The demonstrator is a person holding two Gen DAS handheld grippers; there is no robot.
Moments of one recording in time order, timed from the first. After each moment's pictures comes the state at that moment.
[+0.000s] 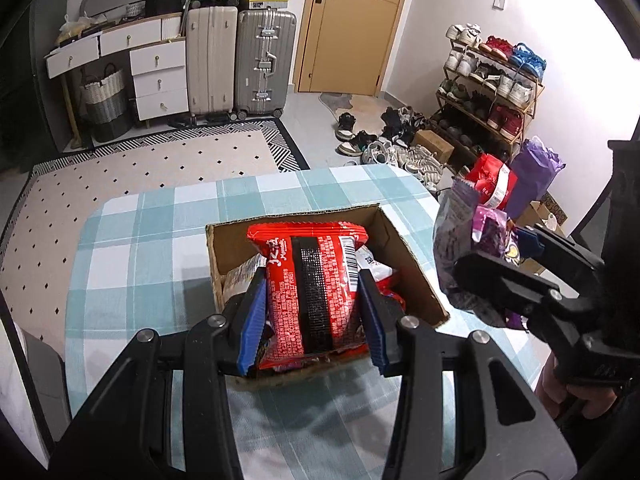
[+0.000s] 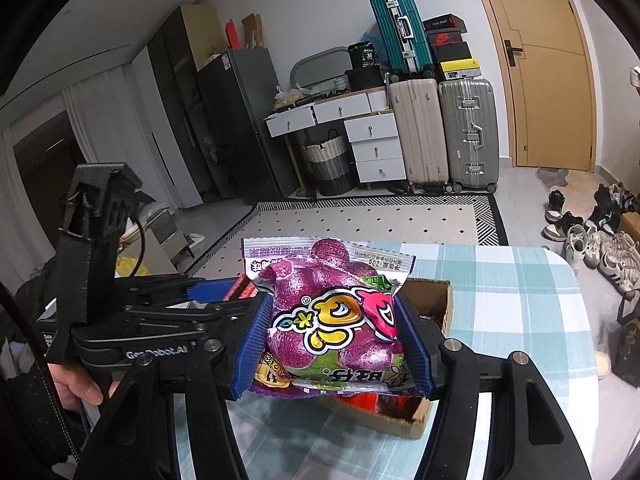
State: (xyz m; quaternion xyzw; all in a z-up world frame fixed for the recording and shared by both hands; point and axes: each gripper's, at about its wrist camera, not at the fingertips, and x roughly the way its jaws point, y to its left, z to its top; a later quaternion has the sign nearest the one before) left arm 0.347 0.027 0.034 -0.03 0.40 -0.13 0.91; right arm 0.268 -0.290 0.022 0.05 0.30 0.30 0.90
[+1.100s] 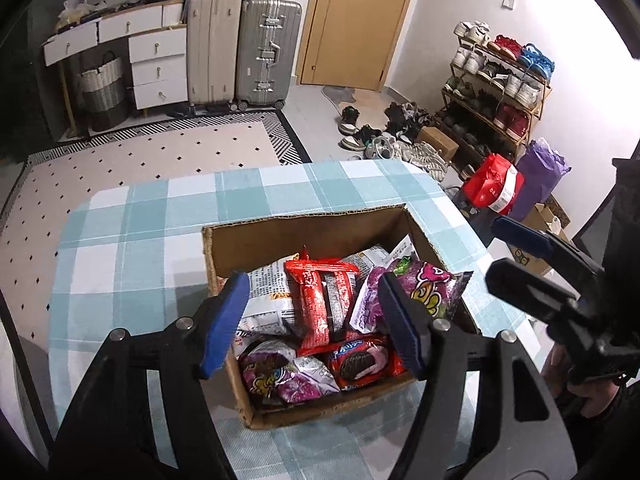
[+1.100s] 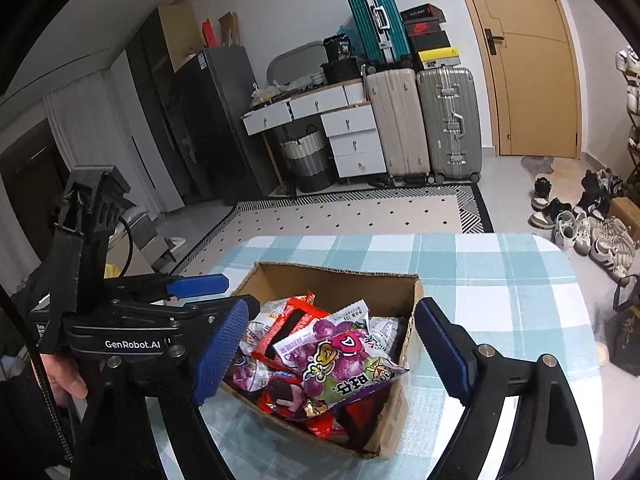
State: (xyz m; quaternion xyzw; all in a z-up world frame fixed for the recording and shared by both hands) left arm 0.399 0.041 -0.017 -0.05 0.40 -0.13 0.90; right arm 0.324 -0.304 -0.023 0.06 0.31 0.27 0.91
